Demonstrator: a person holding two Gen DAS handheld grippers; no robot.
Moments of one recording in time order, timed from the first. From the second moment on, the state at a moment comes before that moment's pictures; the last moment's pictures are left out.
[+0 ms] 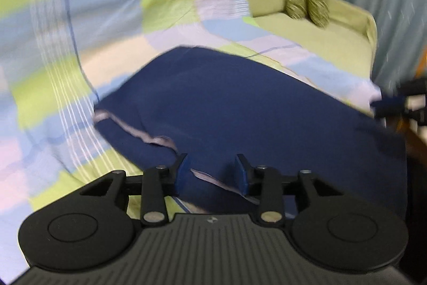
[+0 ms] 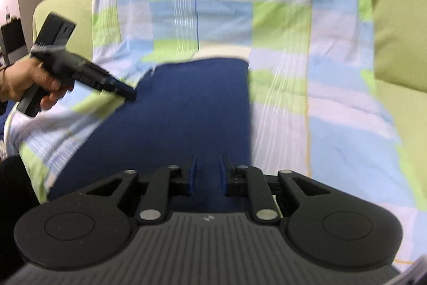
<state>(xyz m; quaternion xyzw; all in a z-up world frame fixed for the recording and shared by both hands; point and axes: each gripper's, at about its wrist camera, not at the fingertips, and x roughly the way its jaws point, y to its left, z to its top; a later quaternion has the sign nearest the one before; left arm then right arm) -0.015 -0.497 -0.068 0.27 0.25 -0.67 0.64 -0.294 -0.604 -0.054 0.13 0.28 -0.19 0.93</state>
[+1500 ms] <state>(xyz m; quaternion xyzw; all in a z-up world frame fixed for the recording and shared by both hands) -0.115 -0.440 -0.051 0.30 0.14 -0.78 0.53 -0.345 -0.515 -0.076 -0.26 0.34 -0.08 0.90</state>
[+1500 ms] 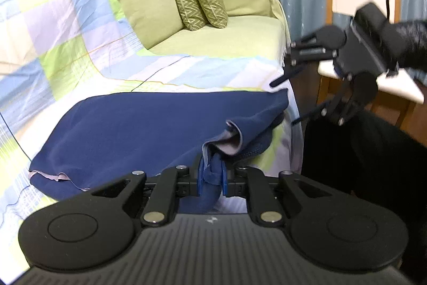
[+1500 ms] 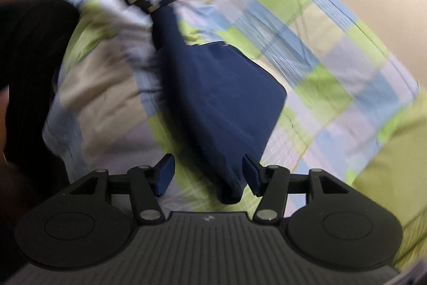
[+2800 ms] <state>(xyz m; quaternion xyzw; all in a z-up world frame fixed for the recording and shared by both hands) -0.158 -0.332 -0.110 0.47 -0.05 -0.68 0.56 -0.289 -0.427 -0.079 -0.34 0.37 0.01 0.86</state>
